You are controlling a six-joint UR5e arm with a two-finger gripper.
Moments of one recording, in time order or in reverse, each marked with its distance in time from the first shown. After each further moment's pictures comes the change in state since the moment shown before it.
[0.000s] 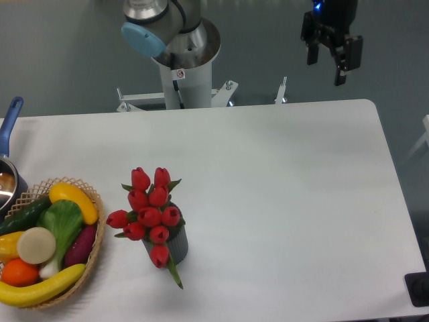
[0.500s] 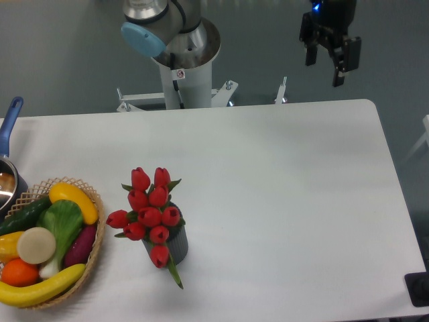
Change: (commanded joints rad) arm -0.006 -0.003 -0.018 0.000 -0.034 -0.031
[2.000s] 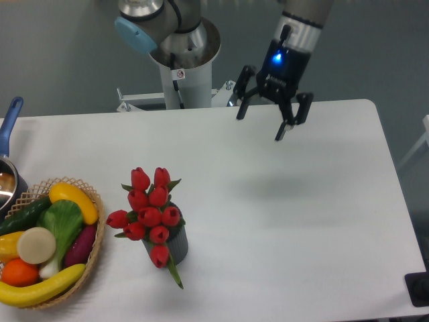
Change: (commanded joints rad) arm -0.238 -0.132 -0.118 0.280 -0.444 -0.670
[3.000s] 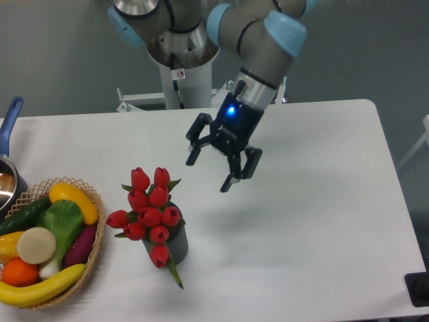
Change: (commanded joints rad) arm -0.170 -0.137 -0.012 0.210 -0.124 -0.086
